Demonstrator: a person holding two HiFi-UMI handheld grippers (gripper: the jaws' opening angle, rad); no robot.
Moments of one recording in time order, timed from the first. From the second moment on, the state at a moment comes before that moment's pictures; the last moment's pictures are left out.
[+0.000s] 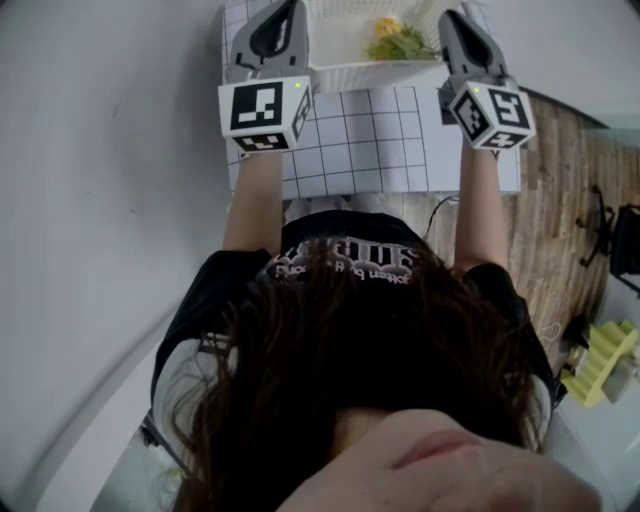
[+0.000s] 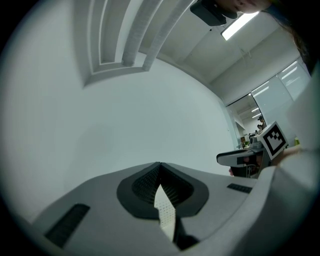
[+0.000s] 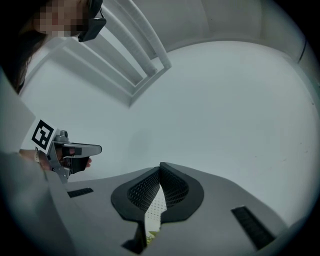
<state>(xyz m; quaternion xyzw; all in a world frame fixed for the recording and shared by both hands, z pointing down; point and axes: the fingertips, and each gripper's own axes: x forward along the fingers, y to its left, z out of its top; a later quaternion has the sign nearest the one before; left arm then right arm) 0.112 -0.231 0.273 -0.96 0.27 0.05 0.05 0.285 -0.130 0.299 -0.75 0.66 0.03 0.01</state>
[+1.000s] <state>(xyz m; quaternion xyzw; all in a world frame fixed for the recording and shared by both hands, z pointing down) 0.139 -0.238 0.264 -0.96 0.28 0.04 0.06 0.314 -0.179 0.318 -0.62 0.77 -0.03 -0.13</state>
